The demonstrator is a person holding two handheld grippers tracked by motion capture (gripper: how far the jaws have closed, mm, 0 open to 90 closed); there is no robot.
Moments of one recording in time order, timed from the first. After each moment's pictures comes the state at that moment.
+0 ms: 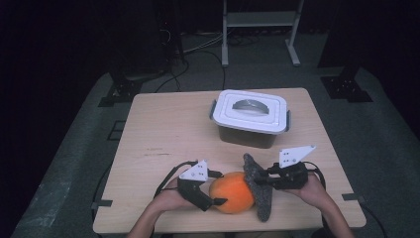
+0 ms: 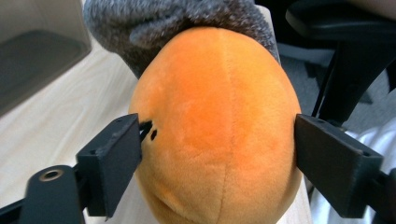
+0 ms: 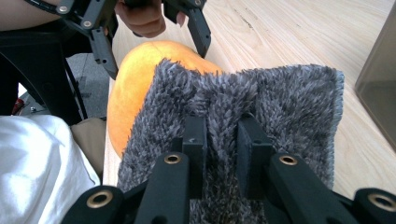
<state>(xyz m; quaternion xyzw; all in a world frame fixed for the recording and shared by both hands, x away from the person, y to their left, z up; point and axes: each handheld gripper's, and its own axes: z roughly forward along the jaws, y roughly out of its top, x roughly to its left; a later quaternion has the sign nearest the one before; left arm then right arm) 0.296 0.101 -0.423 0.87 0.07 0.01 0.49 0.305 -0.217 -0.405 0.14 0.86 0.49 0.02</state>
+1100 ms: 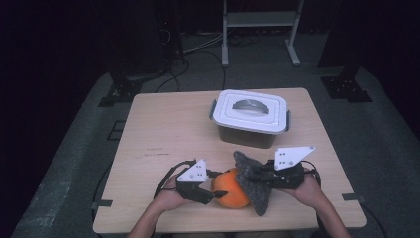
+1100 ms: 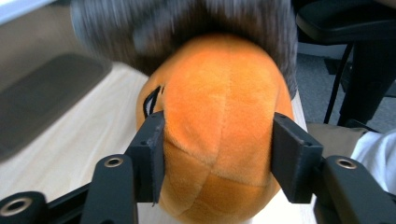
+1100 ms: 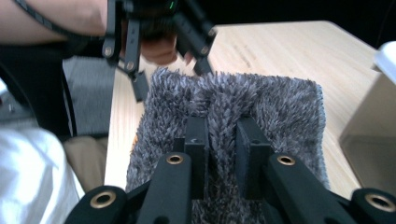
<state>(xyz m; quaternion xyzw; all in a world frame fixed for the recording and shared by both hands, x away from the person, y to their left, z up) 0.288 0.101 -0.407 0.87 0.05 0.08 0.49 0.289 -0.192 -0.376 0.09 0.86 0.50 0.08</state>
